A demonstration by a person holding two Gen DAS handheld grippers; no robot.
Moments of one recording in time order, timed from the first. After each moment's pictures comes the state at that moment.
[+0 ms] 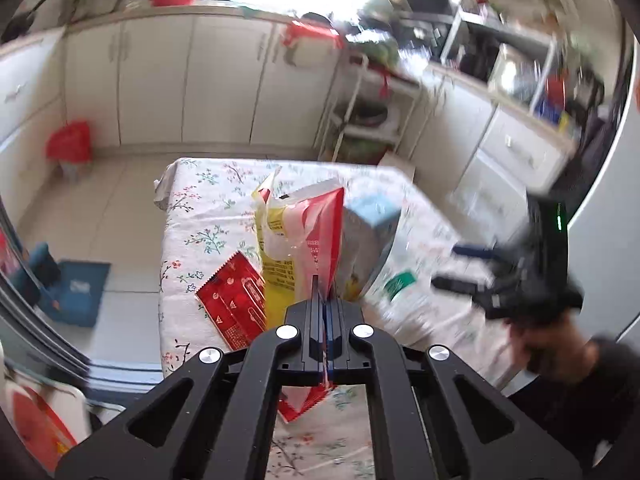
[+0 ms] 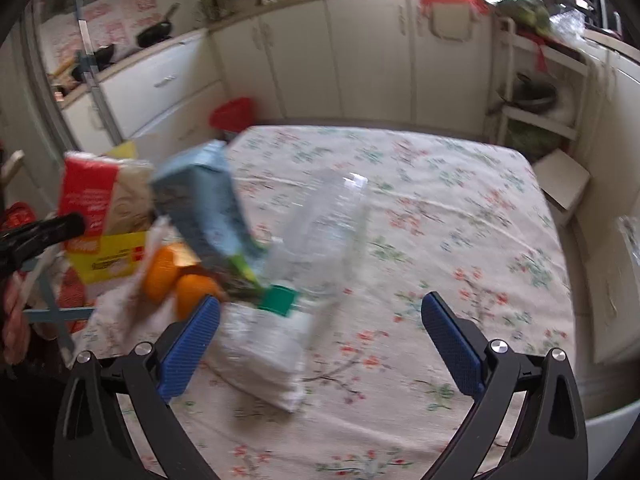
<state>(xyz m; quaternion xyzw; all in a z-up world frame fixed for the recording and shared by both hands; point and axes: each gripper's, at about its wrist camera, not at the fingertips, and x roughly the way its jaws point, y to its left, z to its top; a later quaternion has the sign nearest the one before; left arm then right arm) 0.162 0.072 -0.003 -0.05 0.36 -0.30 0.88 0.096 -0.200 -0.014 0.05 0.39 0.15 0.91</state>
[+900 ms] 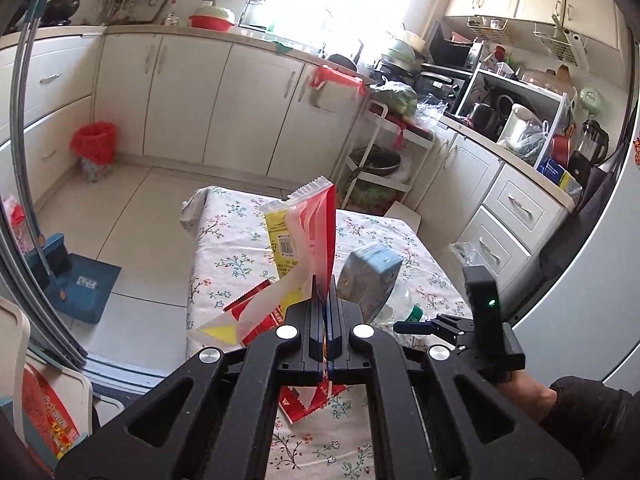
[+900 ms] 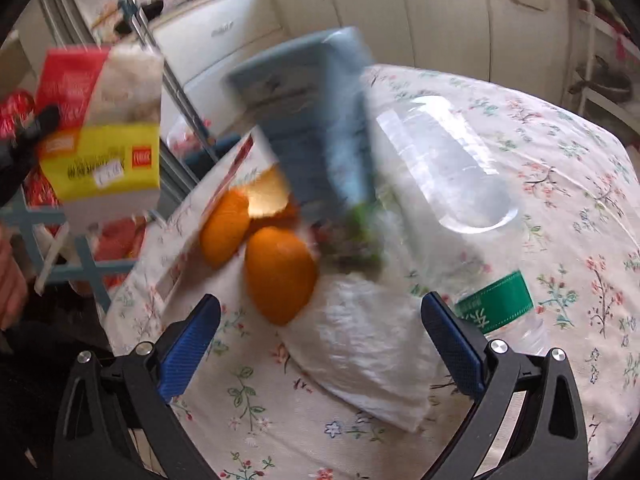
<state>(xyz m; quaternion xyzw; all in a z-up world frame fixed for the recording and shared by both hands) 0.137 0.109 0.029 -0.10 0.31 -0.27 0.90 0.121 -0.156 -0.050 0.06 0.45 0.24 0.86</state>
